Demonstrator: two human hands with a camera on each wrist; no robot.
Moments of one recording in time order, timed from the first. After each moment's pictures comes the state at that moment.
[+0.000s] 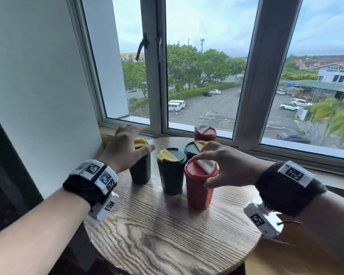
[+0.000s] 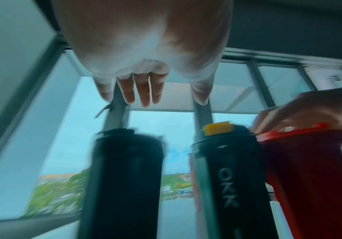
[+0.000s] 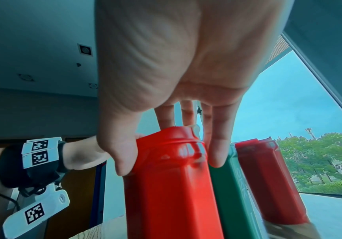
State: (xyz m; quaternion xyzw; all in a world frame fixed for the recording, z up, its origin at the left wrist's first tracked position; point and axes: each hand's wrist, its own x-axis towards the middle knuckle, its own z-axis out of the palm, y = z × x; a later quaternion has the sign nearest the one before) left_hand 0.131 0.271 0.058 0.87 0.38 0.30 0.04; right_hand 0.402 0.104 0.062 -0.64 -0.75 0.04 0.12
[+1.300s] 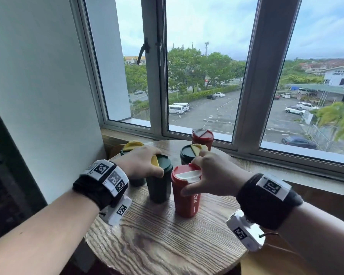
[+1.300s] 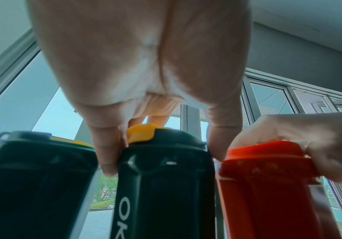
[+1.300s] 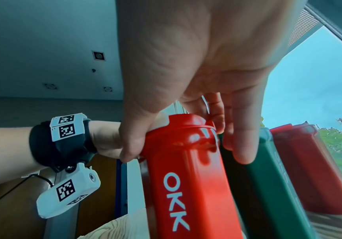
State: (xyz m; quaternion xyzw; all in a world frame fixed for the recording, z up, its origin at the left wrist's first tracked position) left_hand 0.168 0.239 0.067 0.89 0.42 0.05 0.16; right_hand 0.371 0.100 0.060 -0.69 -0.71 0.02 0.12
